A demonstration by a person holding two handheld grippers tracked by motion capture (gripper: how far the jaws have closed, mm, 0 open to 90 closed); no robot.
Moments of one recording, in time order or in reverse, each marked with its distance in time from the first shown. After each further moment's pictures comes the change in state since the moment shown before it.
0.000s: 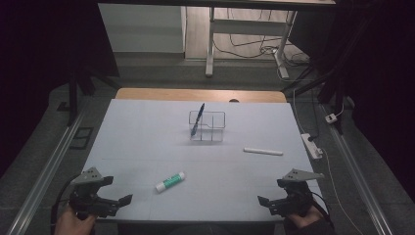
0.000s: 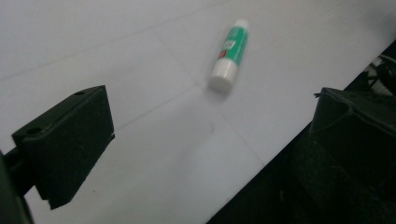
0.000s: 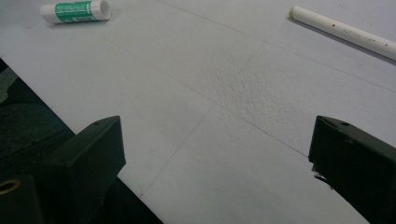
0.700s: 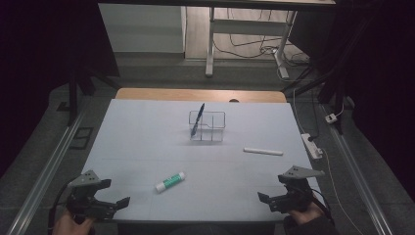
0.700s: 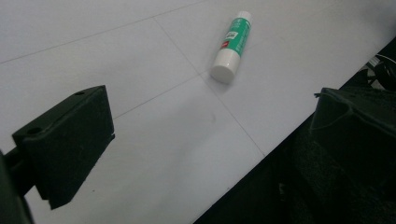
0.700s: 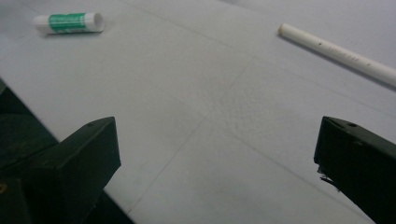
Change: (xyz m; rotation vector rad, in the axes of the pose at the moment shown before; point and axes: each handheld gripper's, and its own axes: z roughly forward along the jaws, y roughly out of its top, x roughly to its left) left arm 0.002 -0.005 -0.002 -0.008 -0.016 -0.017; right arm -0.004 0.007 0.001 -0.030 -0.019 -0.018
